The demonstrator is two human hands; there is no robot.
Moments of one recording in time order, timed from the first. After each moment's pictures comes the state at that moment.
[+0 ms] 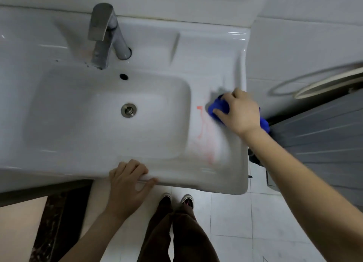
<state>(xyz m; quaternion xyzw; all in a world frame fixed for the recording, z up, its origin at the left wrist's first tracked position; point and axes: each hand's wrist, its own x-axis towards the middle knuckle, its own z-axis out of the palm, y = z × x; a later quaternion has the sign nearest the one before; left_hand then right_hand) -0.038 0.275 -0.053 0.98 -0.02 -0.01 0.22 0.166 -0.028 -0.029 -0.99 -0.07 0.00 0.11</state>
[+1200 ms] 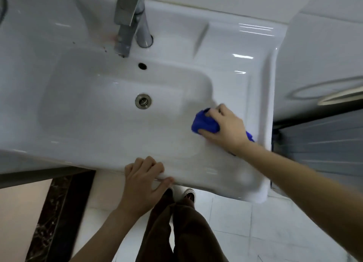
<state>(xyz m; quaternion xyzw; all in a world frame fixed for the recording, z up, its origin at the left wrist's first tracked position) -0.039 0.276 -0.049 0.97 -0.01 -0.02 0.22 0.136 0.041 -0.059 -0.95 -0.19 0.06 0.23</state>
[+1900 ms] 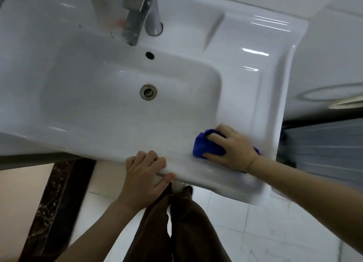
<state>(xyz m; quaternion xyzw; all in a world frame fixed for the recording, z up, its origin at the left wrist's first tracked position) -0.039 0.275 -0.048 0.98 -0.01 -0.04 0.22 0.099 0.021 -0.064 -0.89 -0.39 0.08 0.21</state>
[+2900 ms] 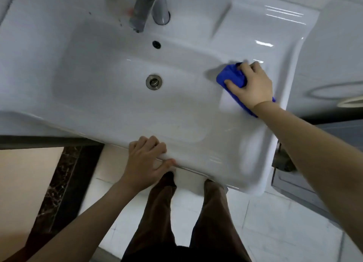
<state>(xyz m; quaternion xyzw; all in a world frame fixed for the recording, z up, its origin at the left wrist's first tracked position) -0.039 0.273 -0.048 0.97 0.00 -0.04 0.22 0.228 0.019 -0.065 -0.97 -0.15 0.02 0.21</state>
